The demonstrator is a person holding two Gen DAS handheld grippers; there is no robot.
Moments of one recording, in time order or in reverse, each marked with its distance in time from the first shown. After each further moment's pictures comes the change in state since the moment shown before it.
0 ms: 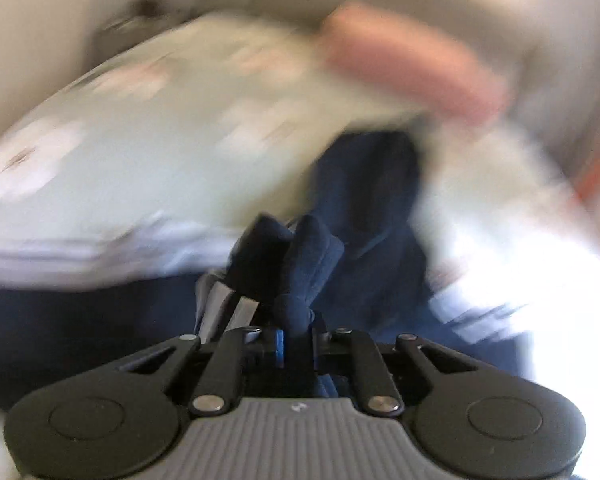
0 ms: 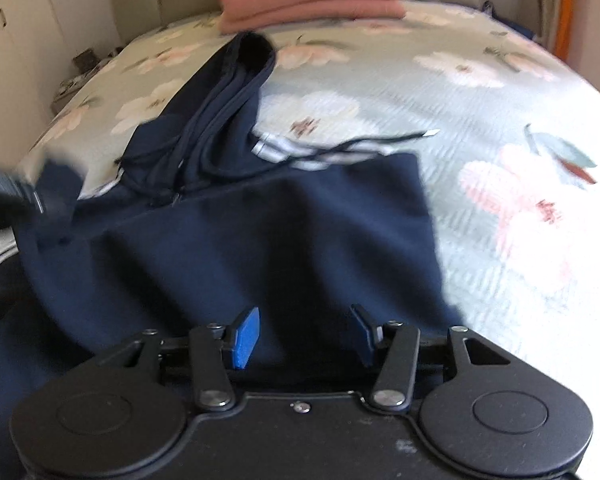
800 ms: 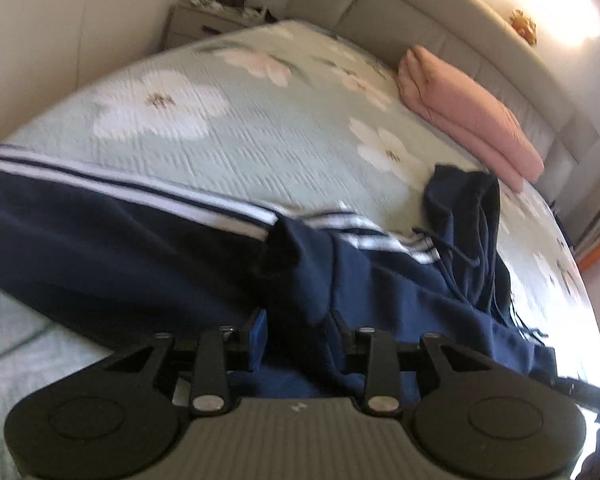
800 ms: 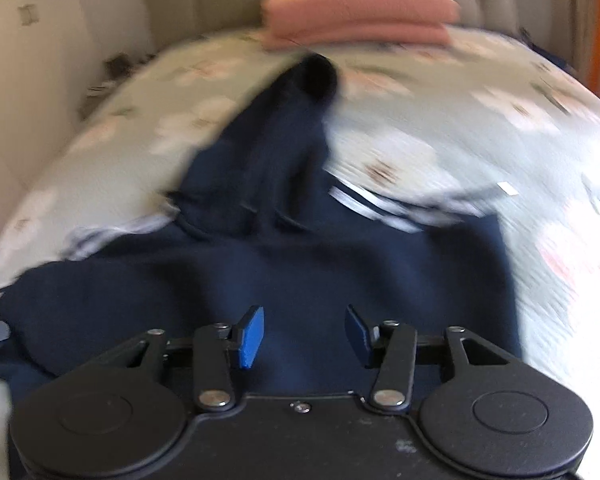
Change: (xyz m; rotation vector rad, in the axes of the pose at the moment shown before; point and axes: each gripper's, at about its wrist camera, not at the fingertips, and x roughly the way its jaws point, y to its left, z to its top) left arm -0.060 0.156 -0.056 -0.210 -0.015 0.099; right arm 0.027 0.078 0.035 -0.098 -0.063 0.096
